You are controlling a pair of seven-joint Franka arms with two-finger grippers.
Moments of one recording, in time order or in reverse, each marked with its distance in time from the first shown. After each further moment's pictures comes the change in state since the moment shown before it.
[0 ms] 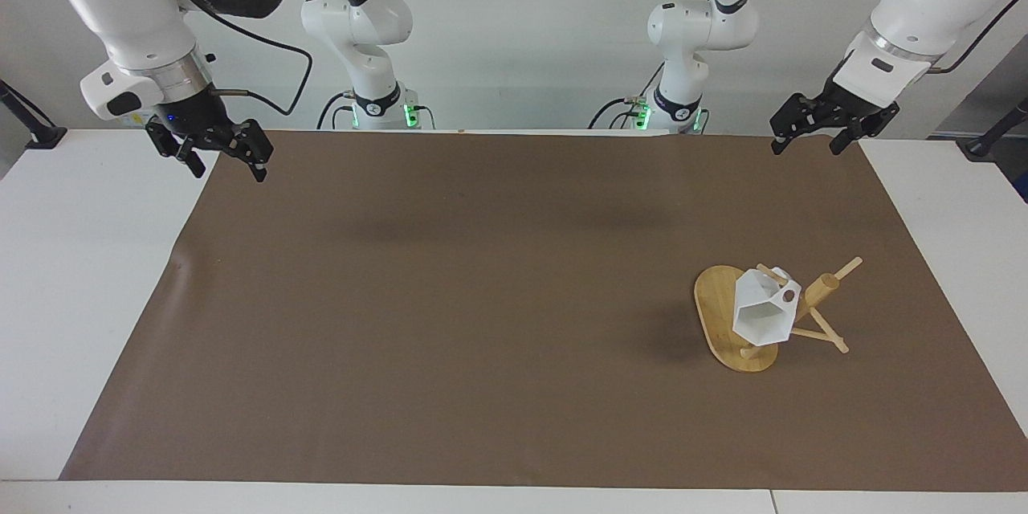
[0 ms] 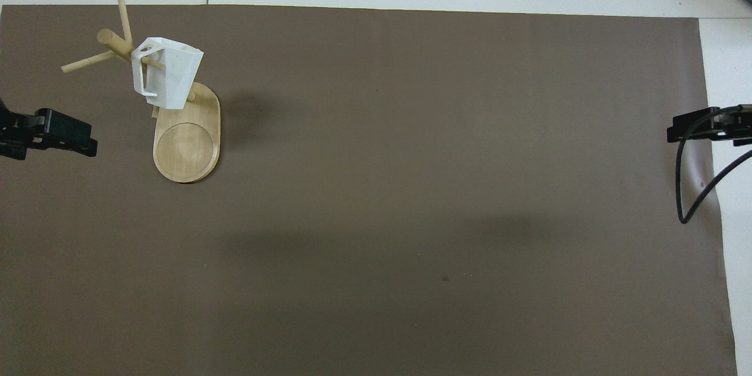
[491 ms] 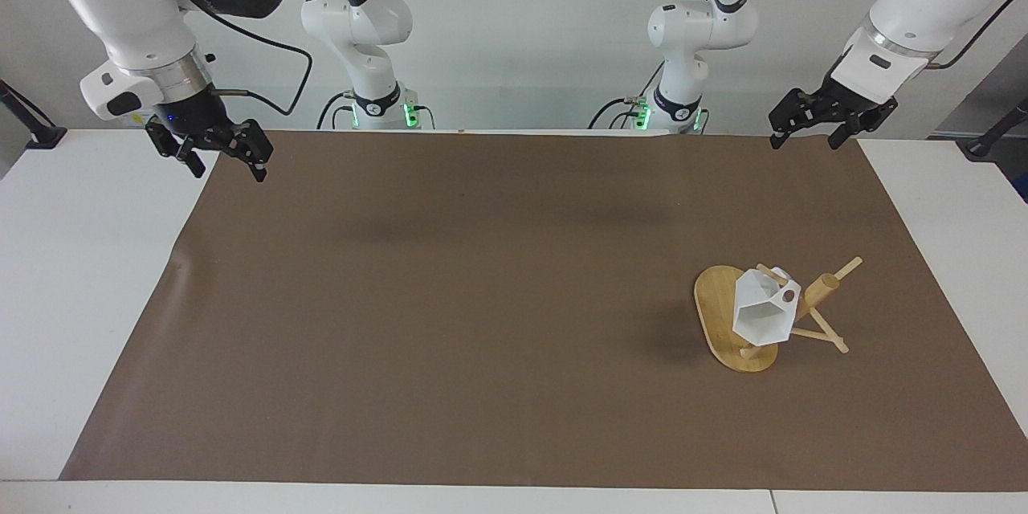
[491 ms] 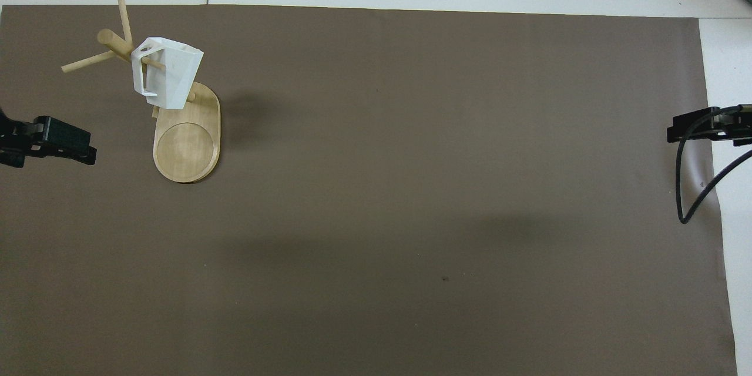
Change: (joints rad) left arm 0.065 -0.017 -0.073 -0.008 0.003 -0.032 0.000; right arm 0.000 0.000 0.000 0.000 0.000 0.000 0.000
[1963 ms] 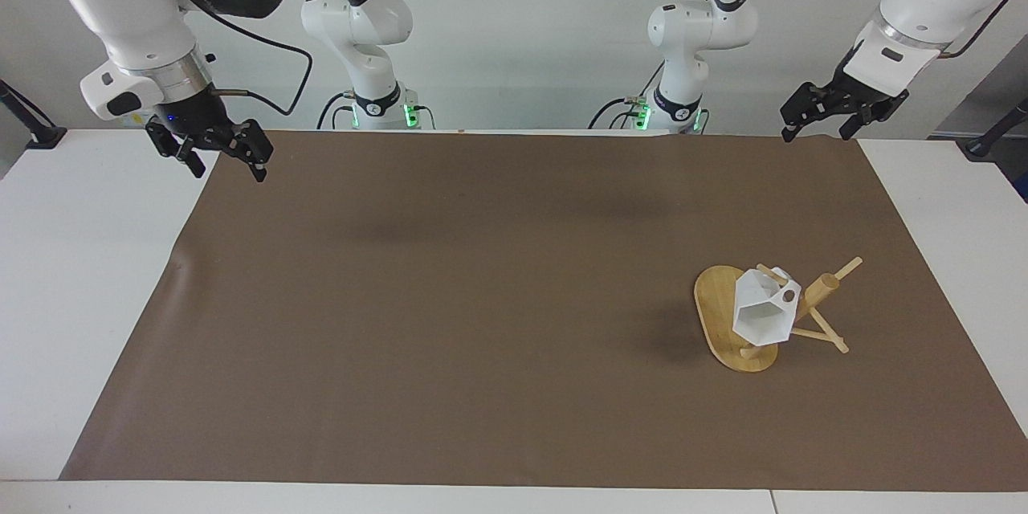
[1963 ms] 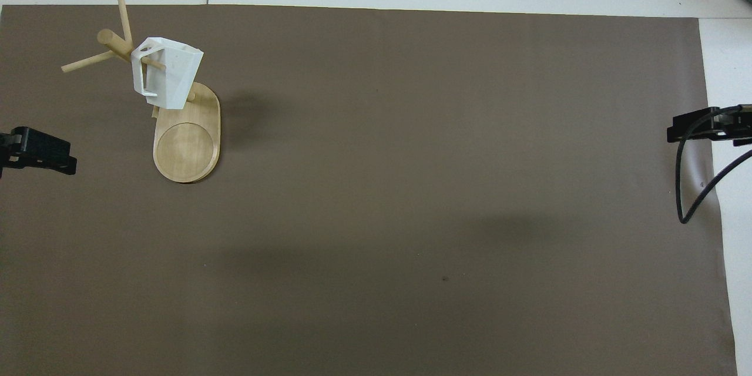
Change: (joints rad) left arm -0.014 -0.033 0.045 -0.035 0.026 -0.004 0.001; right arm 0.000 0.000 0.000 0.000 0.000 0.000 0.000
